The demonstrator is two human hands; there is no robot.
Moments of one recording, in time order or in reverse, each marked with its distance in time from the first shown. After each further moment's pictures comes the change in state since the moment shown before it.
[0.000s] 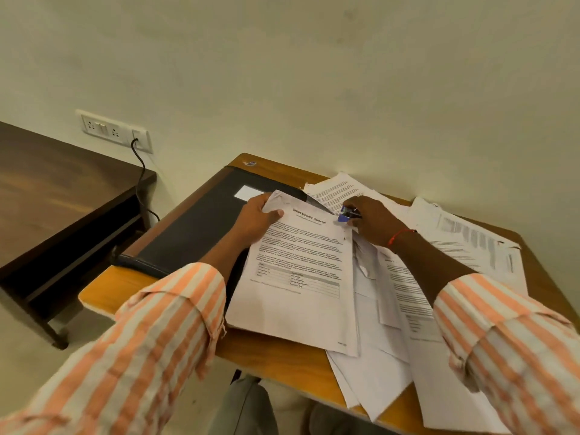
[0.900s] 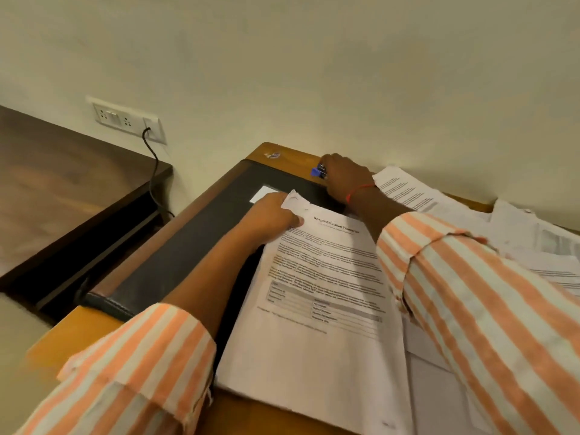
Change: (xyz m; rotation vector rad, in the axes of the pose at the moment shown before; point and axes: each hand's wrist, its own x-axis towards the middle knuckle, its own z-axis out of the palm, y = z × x) left_hand 0.055 0.001 -0.016 0.241 -0.096 -0.254; right_hand 0.211 -0.050 0.077 -0.258 0.109 -0.157
